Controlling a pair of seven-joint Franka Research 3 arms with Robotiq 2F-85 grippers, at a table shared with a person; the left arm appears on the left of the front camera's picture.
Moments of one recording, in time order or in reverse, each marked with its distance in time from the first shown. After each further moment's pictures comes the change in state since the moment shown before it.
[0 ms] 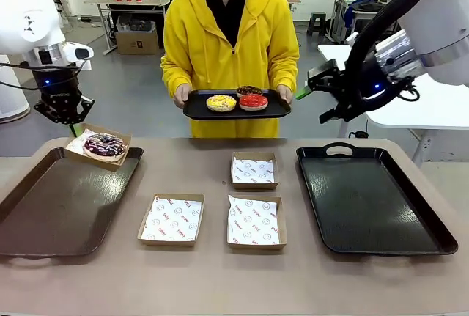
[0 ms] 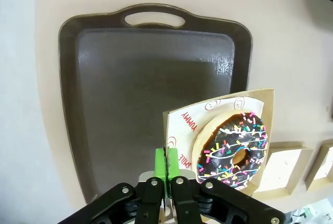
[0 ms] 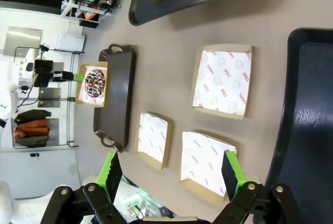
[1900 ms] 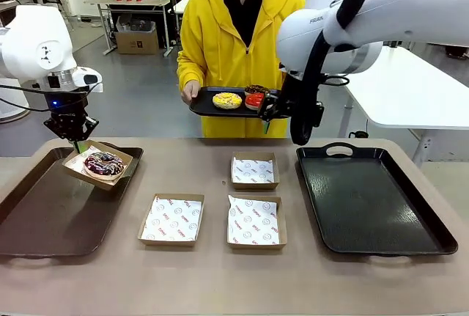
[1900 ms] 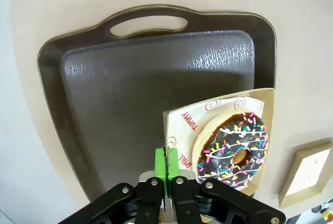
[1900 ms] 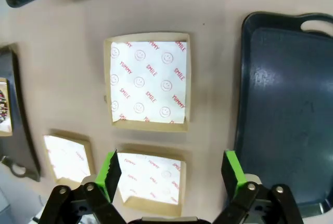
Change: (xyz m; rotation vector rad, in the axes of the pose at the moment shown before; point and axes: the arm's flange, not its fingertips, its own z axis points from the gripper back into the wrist) left arm 0.021 0.001 -0.058 0.032 0.046 -0.157; right arm 0.048 0.050 -0.136 -0.620 0.196 -0.020
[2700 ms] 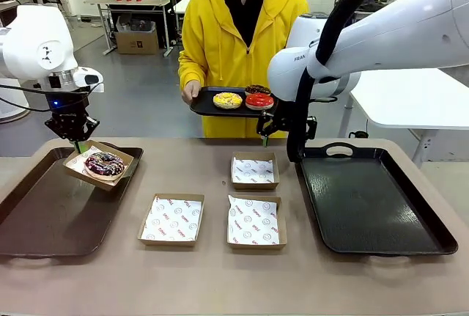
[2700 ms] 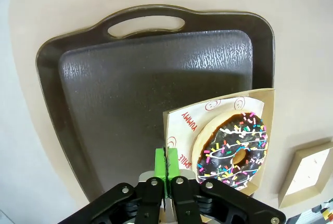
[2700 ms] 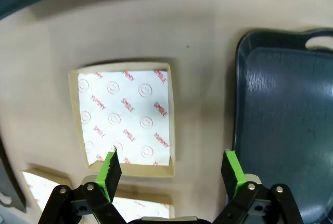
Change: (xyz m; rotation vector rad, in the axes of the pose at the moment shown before) left arm 0.000 -0.002 0.000 0.000 0.000 -0.003; right arm 0.026 -0.006 -0.059 -0.071 -0.037 -0.023
